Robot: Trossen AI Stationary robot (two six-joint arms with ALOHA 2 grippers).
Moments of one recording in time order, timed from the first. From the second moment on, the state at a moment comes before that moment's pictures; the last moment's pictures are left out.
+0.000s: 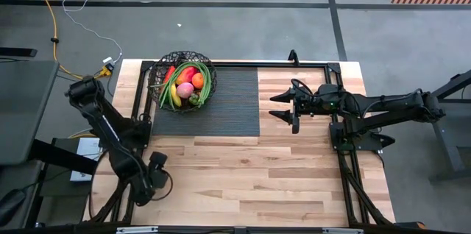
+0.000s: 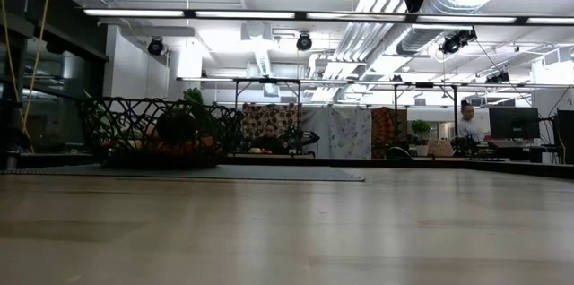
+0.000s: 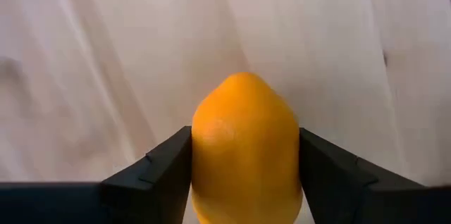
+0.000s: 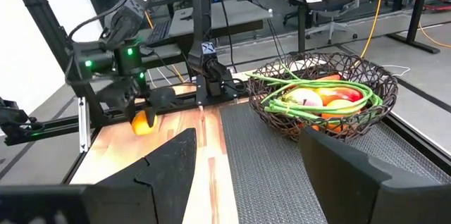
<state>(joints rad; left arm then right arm) -0.89 1.34 0.71 -0.73 -0.07 -0.68 -0.03 0.92 0.69 0.09 0.04 0.16</state>
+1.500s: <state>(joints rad) 0.12 1.08 0.60 0.71 -0.04 -0.16 -0.03 0.92 0.69 0.24 0.03 0.18</state>
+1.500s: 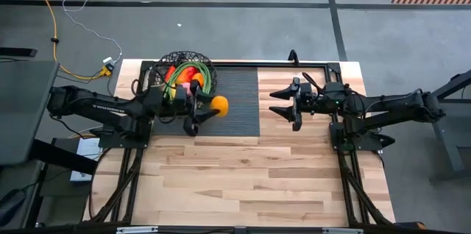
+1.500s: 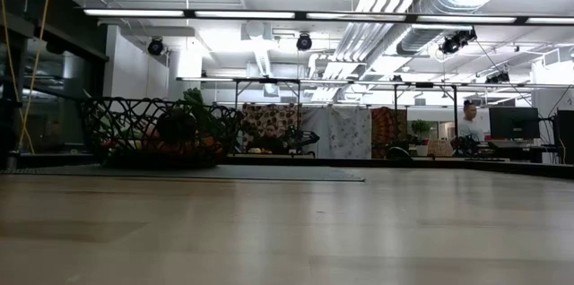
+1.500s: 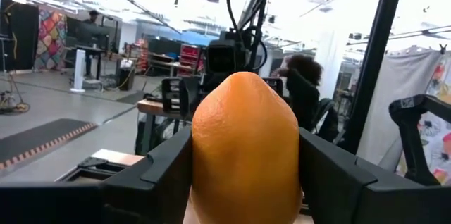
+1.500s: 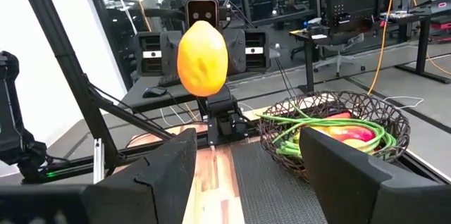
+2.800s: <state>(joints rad) 0.66 1.11 1.13 -1.03 -0.26 -0.22 -0.03 0.92 0.69 0.22 0.02 0.17</state>
